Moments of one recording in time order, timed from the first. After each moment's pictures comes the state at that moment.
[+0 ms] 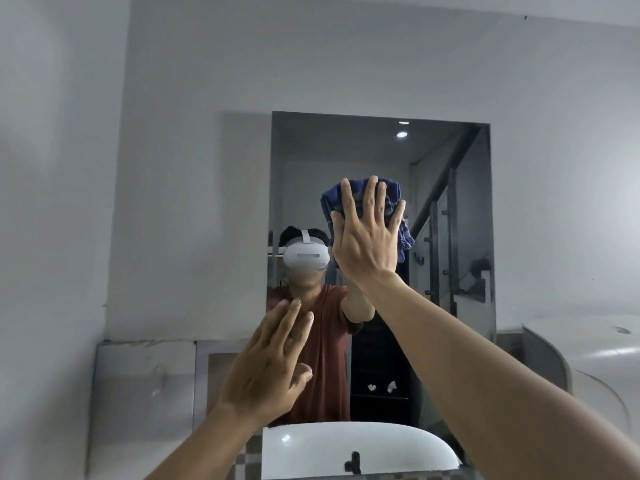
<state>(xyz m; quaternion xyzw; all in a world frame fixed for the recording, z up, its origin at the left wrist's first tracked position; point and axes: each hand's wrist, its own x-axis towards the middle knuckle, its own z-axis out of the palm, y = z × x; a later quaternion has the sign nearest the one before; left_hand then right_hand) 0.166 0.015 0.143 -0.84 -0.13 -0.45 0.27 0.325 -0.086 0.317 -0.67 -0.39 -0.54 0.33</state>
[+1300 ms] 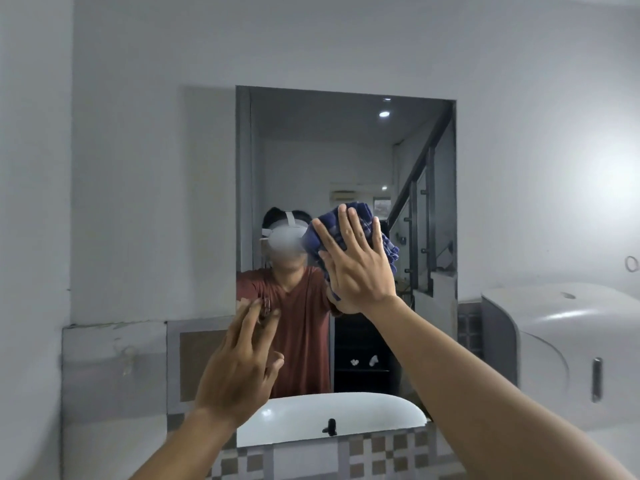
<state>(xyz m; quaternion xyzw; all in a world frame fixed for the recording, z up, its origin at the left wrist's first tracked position) 0.158 0.005 0.111 -0.85 -0.20 -0.44 0.22 0.358 -0.117 0.241 -0.63 -0.48 -0.57 0.20</state>
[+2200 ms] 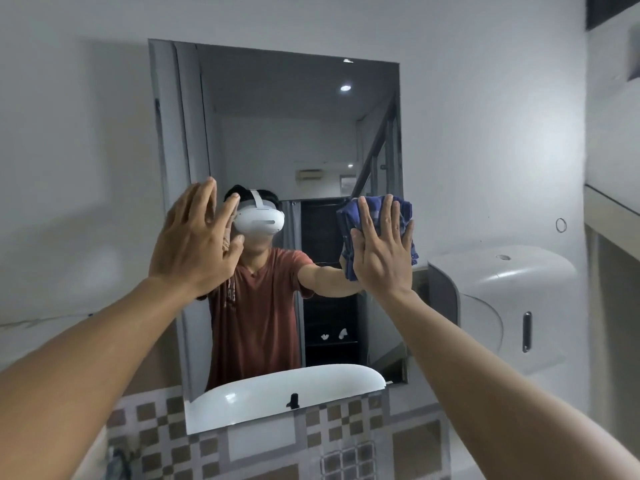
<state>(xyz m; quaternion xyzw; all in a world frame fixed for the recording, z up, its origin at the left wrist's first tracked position) 0.190 -0.015 0.254 -0.79 -0.20 -0.51 0.27 0.452 -0.177 0.202 -0.73 -0.33 -0.49 0.34</state>
